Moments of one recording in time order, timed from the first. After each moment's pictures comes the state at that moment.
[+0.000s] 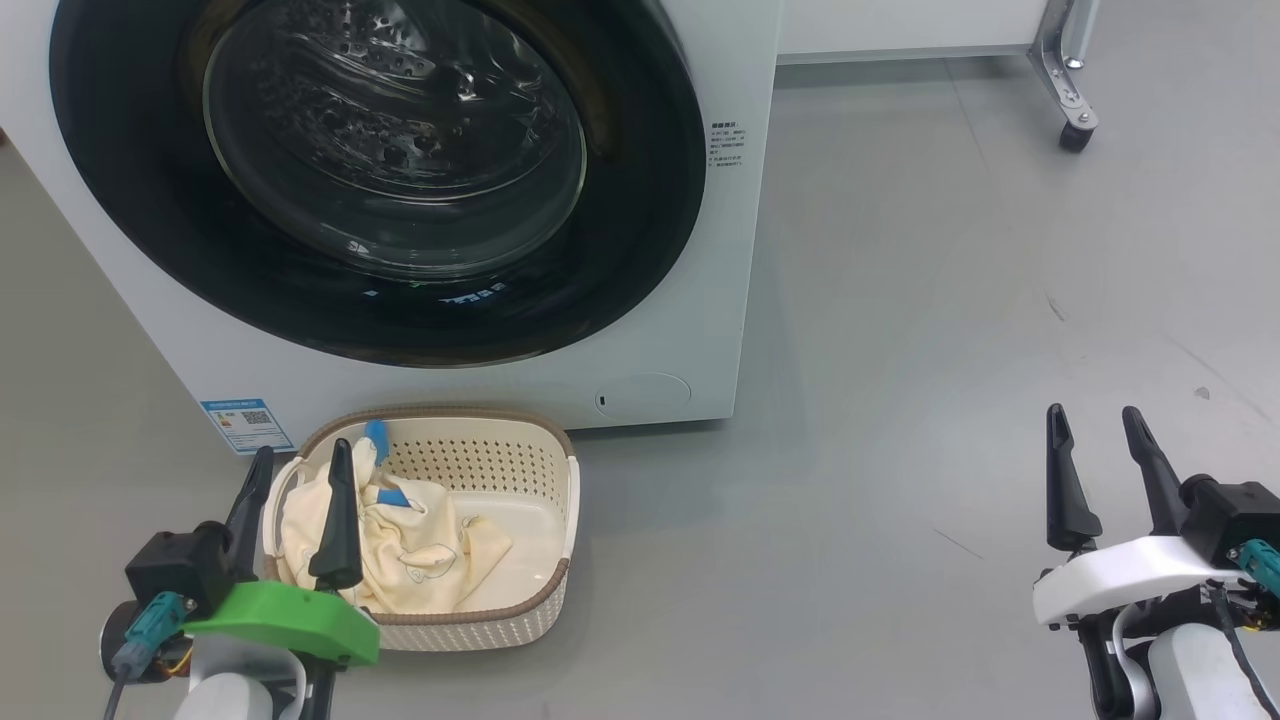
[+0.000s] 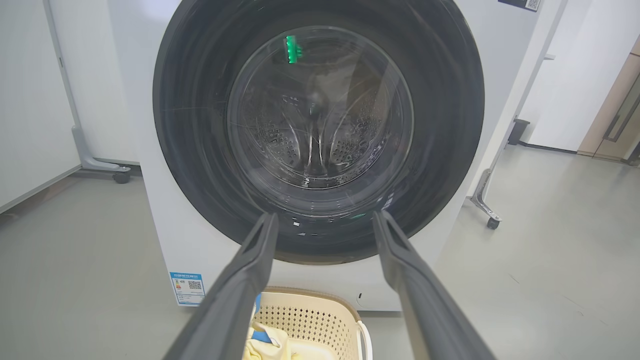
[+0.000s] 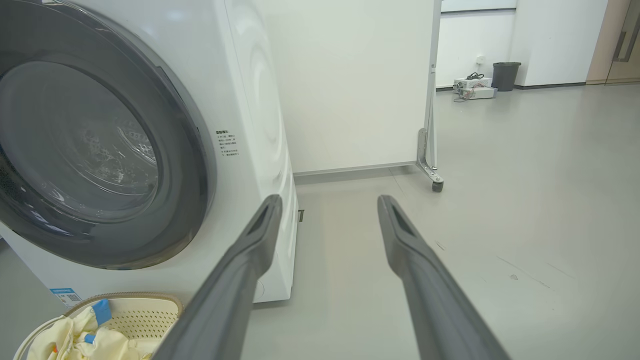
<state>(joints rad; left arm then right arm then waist) -0.14 0.05 -0.10 0.33 -0.43 -0.12 -0.25 -0.08 -0.13 0.03 0.28 0.35 0.09 -0.25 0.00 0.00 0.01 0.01</state>
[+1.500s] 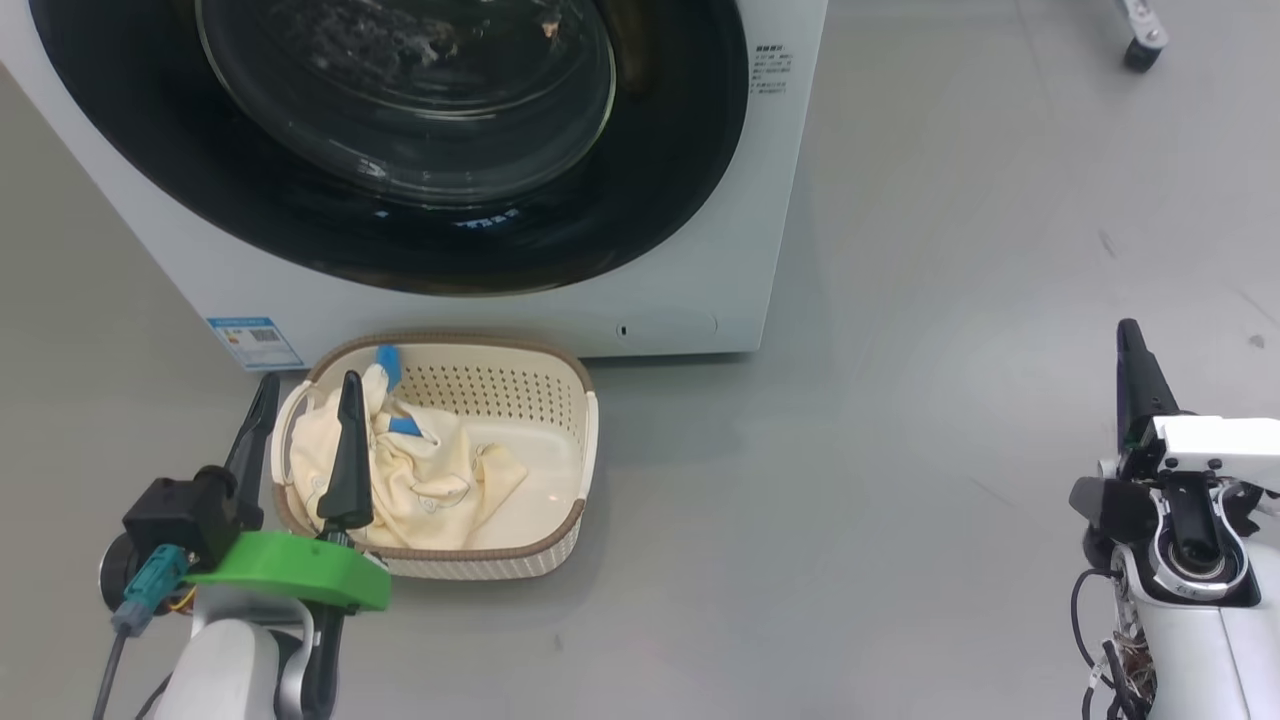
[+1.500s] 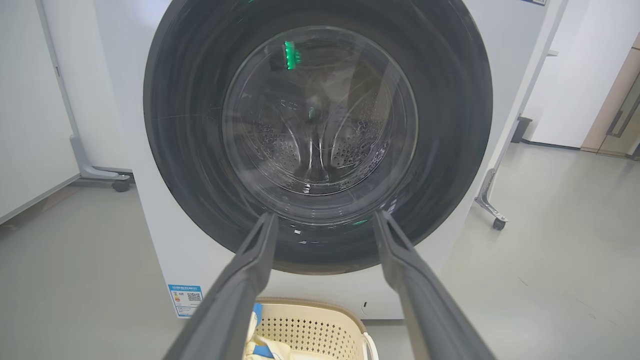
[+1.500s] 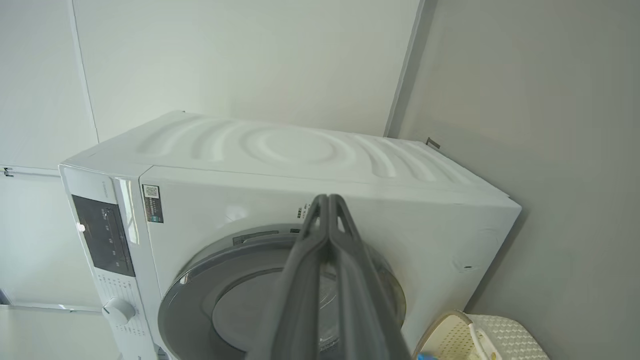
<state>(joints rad) -0.20 0.05 -0.11 0.27 -0.40 -0.12 -0.25 -0.28 -0.04 -0.15 0.32 1.46 0.12 0.03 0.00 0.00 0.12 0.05</state>
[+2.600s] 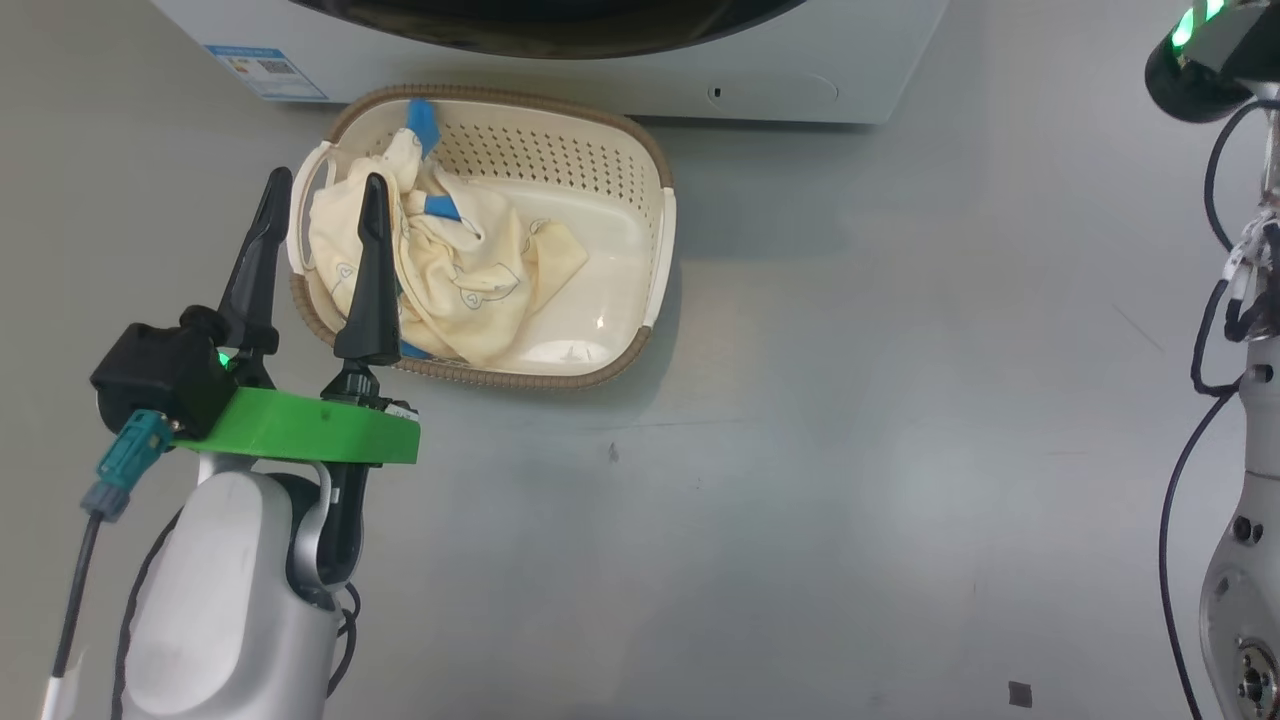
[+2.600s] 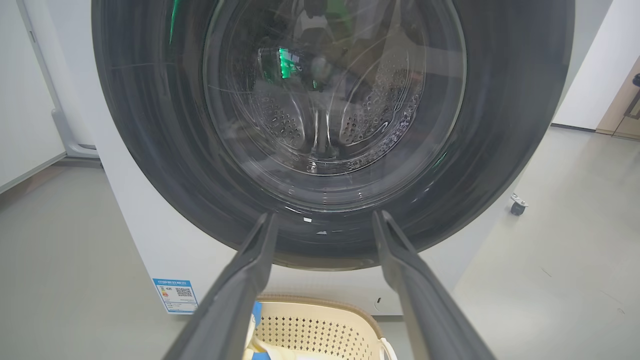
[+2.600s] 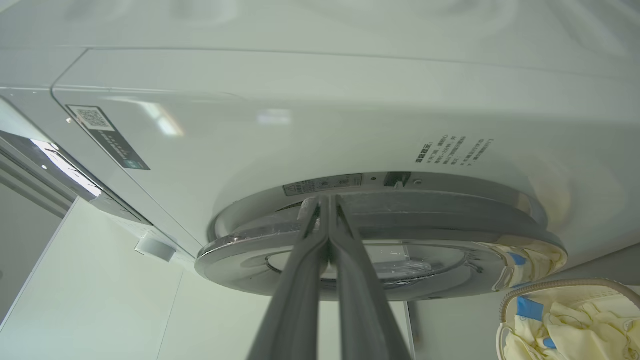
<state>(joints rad) -0.41 0.03 -0.17 0.15 -0.42 -0.13 -0.25 -0.94 -0.14 -0.07 0.32 1.62 -0.05 0.43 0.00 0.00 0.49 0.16</state>
